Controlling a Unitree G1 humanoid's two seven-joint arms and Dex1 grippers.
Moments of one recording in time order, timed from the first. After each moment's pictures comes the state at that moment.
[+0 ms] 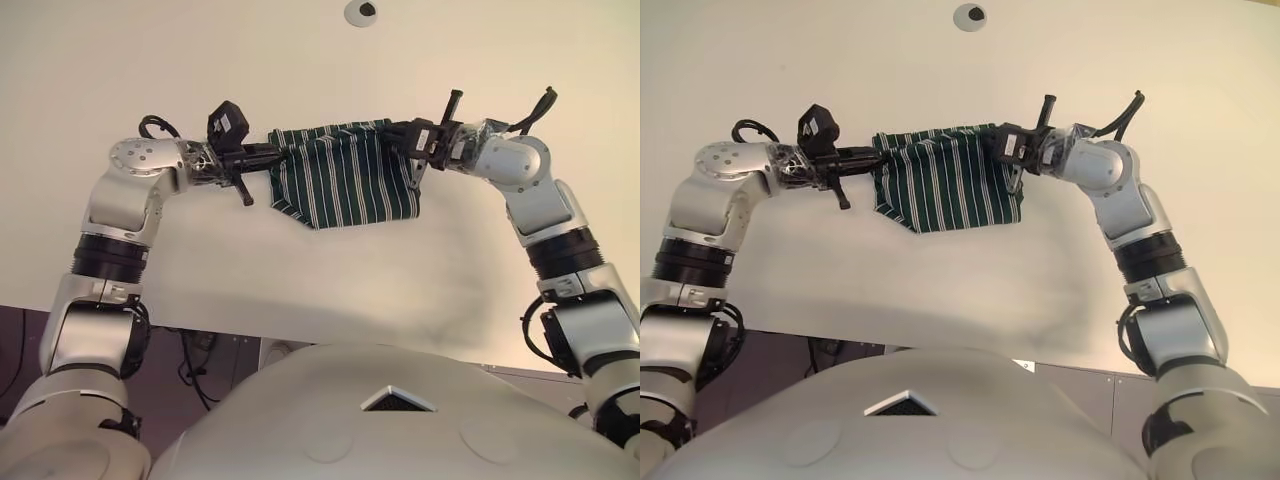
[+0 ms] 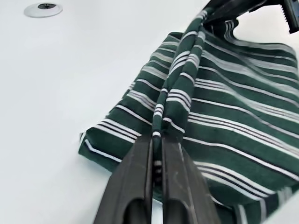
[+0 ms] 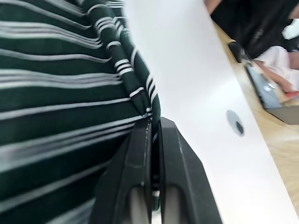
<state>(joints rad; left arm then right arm) -0.34 0.61 -0.25 0.26 -0.32 0.33 -0.96 -0.38 -0.51 0.37 0.31 -0.17 -0.26 0.68</state>
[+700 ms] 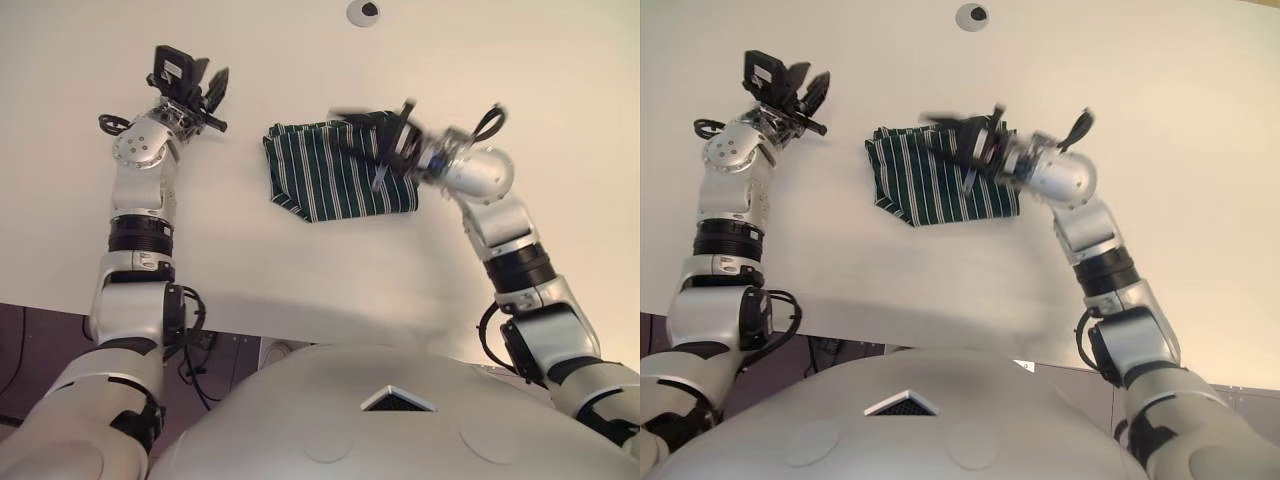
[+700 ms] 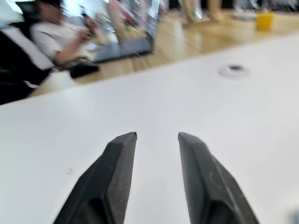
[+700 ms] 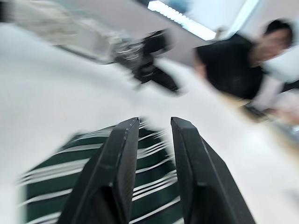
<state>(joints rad) -0.45 0.35 0.07 0.64 -0.18 -0.13 -0.39 -0.25 -0.37 0.42 0.12 0.09 -0.11 0.82</state>
